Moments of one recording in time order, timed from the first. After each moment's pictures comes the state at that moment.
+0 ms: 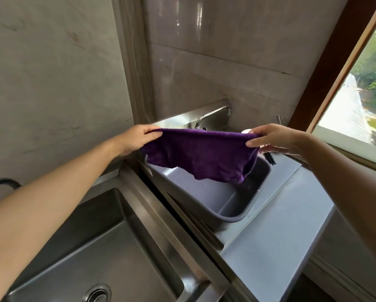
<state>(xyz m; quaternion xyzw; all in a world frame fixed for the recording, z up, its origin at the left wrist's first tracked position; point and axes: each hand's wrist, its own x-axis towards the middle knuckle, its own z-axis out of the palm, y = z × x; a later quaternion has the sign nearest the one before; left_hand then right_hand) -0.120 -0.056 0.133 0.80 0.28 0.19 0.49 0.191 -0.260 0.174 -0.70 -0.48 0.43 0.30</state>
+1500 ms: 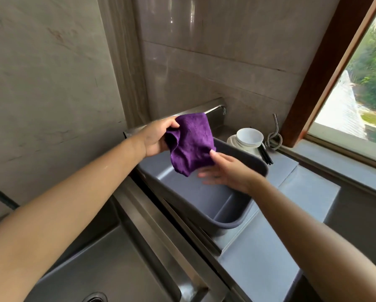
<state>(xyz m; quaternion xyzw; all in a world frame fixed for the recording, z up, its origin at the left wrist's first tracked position) -0.048 -0.082 0.147 0.59 0.26 0.20 0.73 0.109 -0.235 0.085 -0.59 -0.34 0.52 0.52</state>
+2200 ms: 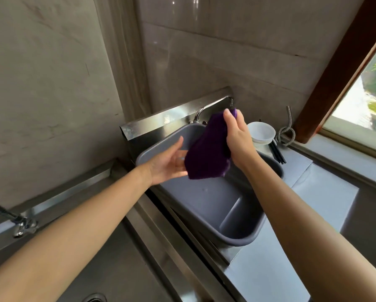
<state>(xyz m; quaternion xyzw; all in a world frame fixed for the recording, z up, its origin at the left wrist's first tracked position) -0.034 -0.064 0.055 0.50 0.27 0.10 0.82 0.117 -0.162 0.110 -0.58 -0.34 0.26 0.70</state>
